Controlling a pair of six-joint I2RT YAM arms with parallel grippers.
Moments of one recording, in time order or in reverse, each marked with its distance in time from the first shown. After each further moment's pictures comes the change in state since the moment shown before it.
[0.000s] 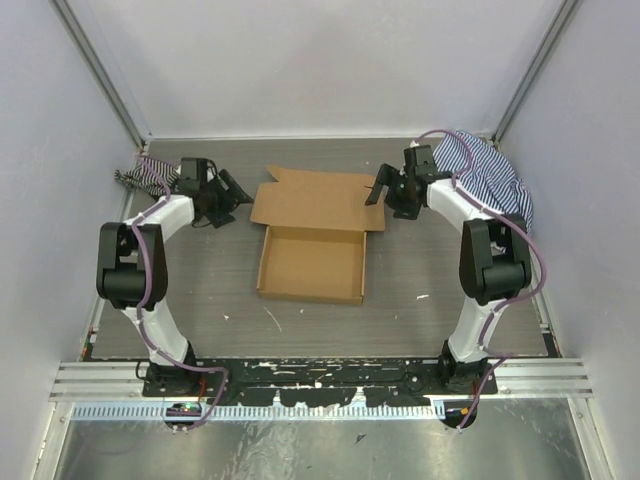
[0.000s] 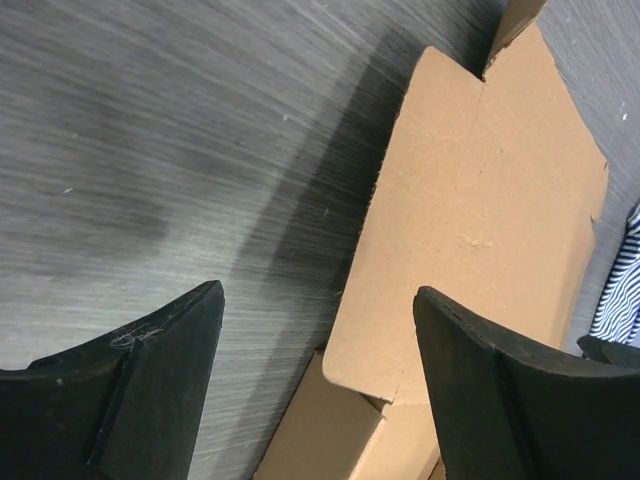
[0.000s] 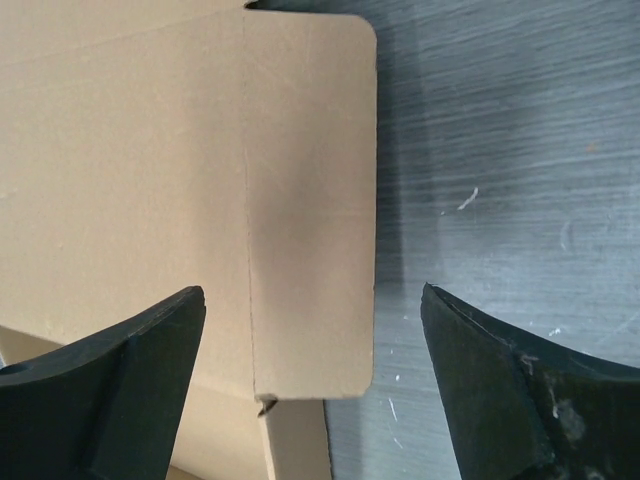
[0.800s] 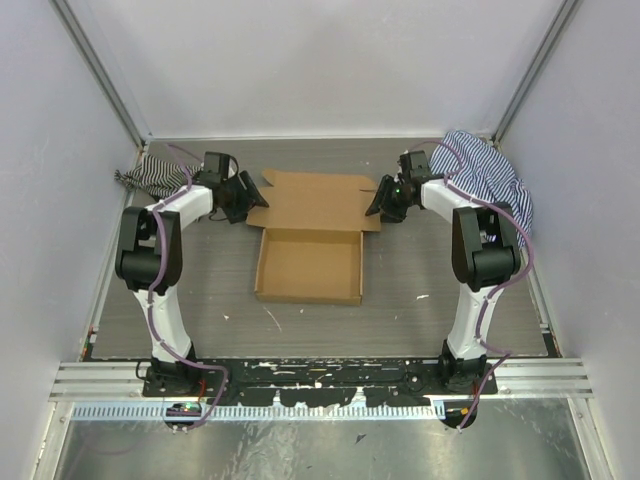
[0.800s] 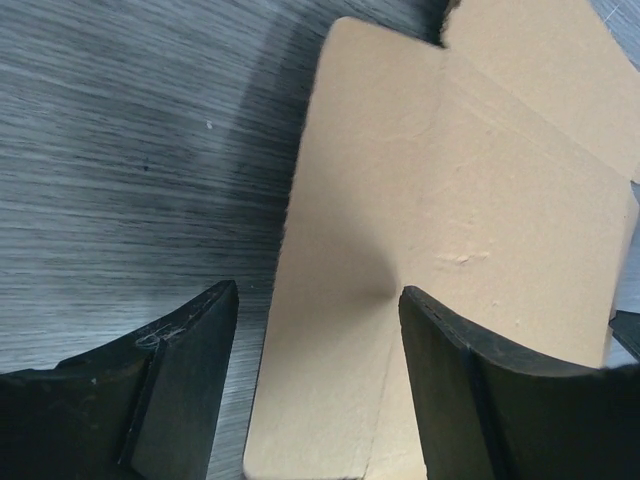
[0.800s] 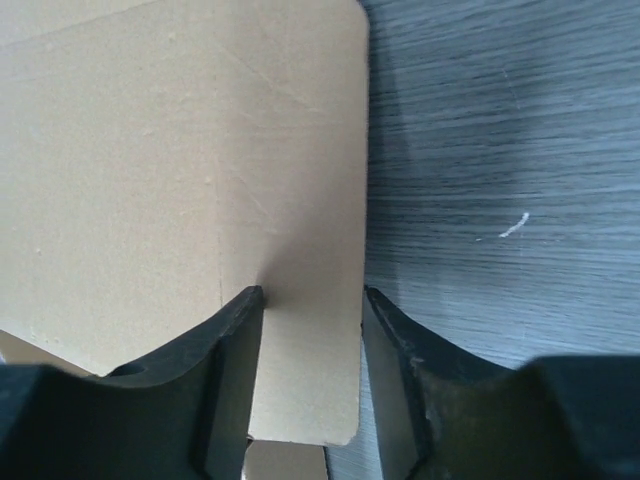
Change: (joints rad) left arm -0.093 0.164 0.163 -0.069 0.002 0.077; right arm -0.003 0.141 0.039 0.020 -0.103 0.019
